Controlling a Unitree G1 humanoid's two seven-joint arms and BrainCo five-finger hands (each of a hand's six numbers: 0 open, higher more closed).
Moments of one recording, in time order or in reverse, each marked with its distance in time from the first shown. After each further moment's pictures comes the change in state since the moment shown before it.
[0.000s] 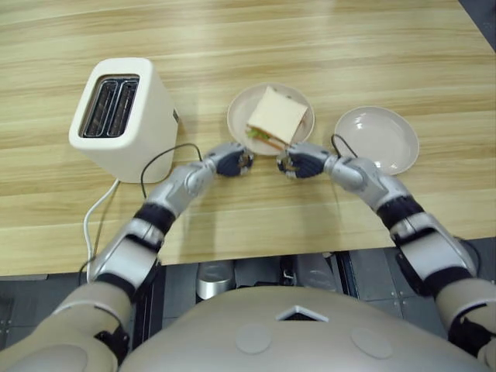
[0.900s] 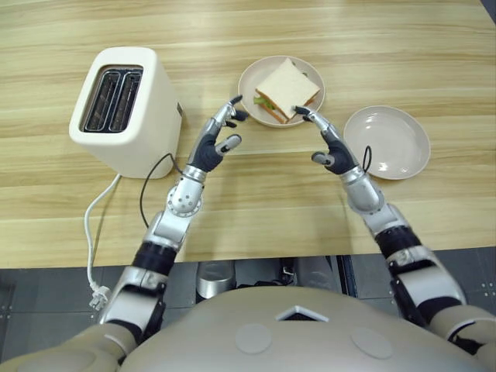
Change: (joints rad) left arm 0.682 -0.161 0.309 -1.036 -0.530 -0.012 0.078; right arm 0.516 0.062 -0.309 -0.610 0.548 -0.252 -0.168
